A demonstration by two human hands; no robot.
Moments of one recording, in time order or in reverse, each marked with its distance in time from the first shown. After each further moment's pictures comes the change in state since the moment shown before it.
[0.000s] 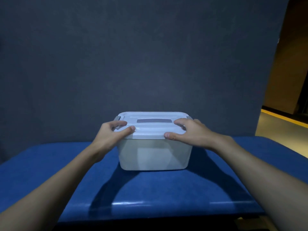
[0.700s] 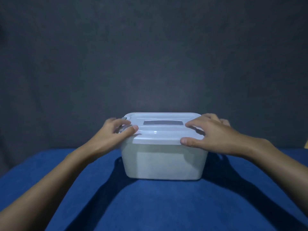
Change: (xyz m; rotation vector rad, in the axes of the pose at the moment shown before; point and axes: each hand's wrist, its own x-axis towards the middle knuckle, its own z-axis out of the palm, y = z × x) left_hand 0.082 -0.052 -0.068 0.203 -0.090 0.094; right_hand 0.072 -0.040 0.026 -0.214 -0.033 -0.089
